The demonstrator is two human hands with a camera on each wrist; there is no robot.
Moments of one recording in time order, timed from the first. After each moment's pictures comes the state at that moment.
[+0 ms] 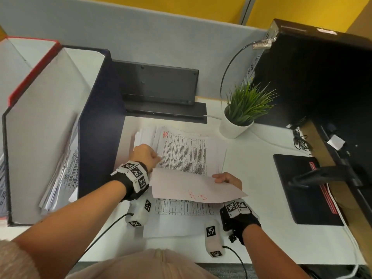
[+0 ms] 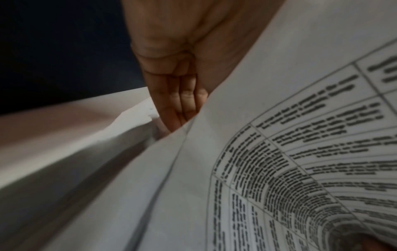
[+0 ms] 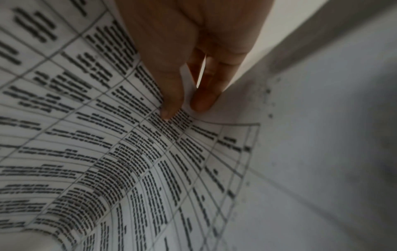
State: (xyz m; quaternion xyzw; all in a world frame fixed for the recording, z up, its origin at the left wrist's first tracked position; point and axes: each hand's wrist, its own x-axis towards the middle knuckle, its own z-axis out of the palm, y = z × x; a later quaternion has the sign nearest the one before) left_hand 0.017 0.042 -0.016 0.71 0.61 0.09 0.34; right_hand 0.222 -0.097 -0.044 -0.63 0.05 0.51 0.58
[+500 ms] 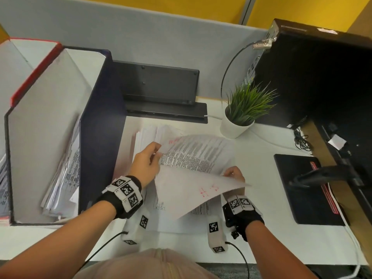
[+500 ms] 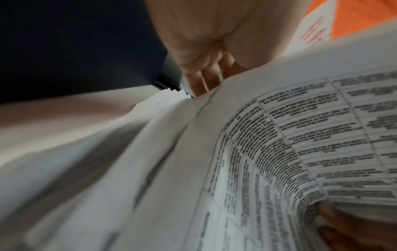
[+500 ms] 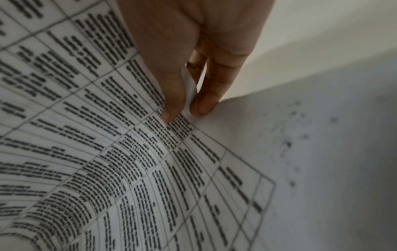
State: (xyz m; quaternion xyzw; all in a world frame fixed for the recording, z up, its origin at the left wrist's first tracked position) left_hand 0.005 0.015 -0.028 0.72 0.47 0.29 0.42; right_hand 0.228 -0.094 -0.053 -0.69 -0.10 0.38 0.60
